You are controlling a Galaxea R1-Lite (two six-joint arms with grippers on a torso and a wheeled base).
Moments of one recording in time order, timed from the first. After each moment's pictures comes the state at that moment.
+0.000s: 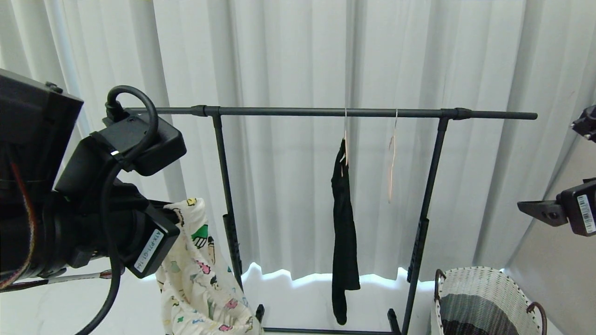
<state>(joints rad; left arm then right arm) -0.63 1.30 -1.09 0.45 0.33 0.24 0.47 1.22 -1.08 0.41 -0.44 -0.04</state>
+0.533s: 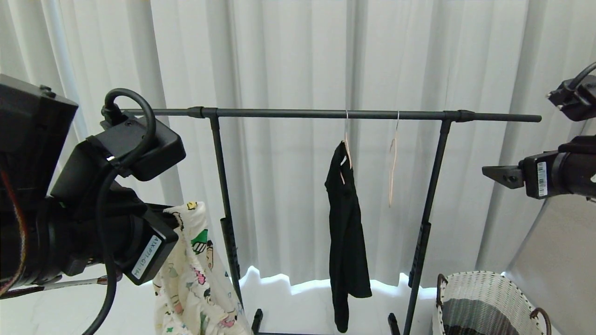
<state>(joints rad) -0.66 1.30 -1.08 0.45 0.33 0.24 0.43 1.33 -1.04 0.07 -0.34 -0.03</state>
